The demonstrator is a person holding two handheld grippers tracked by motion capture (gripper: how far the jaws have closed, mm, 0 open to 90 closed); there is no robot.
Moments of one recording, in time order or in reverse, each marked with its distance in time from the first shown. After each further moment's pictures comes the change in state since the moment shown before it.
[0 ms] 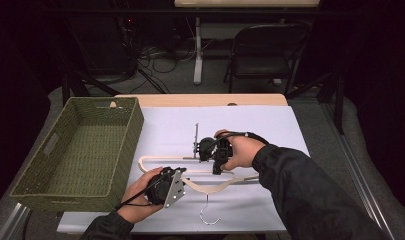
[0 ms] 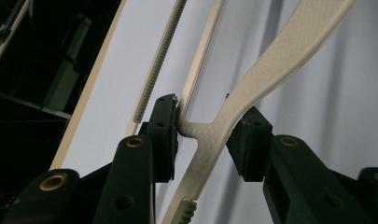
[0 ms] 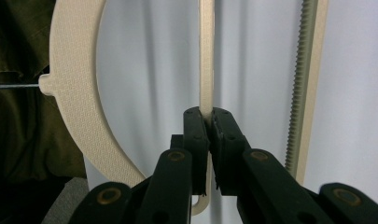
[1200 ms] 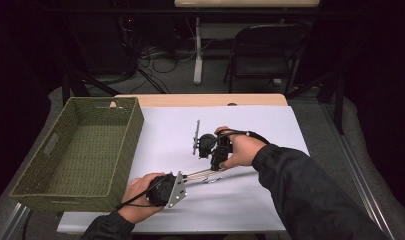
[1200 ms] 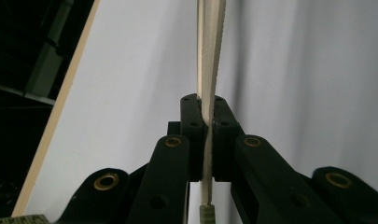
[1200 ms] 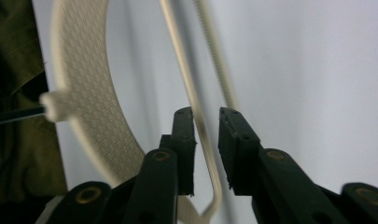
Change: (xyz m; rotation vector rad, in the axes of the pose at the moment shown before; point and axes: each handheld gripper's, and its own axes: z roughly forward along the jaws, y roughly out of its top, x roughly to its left) left arm -0.003 0.003 0.003 0.082 -0.058 -0.021; right arm -0.003 -0.001 -0.010 -0.075 -0.097 0.024
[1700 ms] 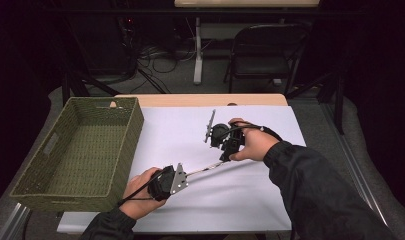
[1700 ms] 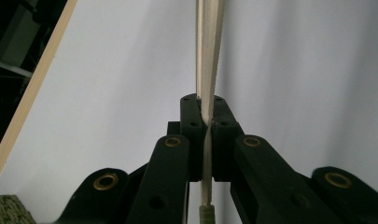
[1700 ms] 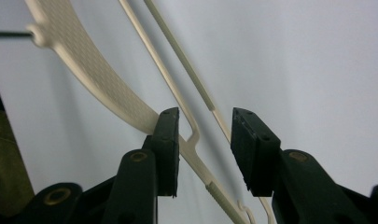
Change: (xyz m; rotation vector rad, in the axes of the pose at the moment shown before) left arm 0.018 0.004 0.005 0.066 -0.061 -0.112; right arm -0.017 -0.028 -0.016 -0.020 -0.119 0.114
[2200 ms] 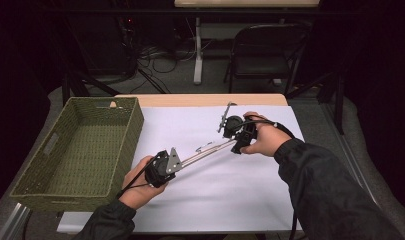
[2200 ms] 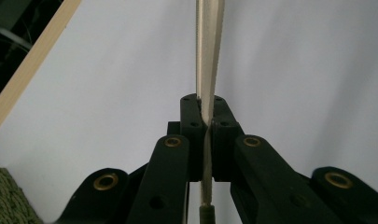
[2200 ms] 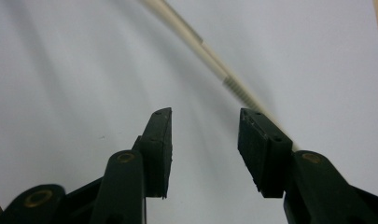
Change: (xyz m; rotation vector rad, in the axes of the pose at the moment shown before) left arm 0.038 -0.001 0.008 0.023 -0.014 -0.194; right arm -0.023 -0.028 -0.007 0.007 -0.085 0.105
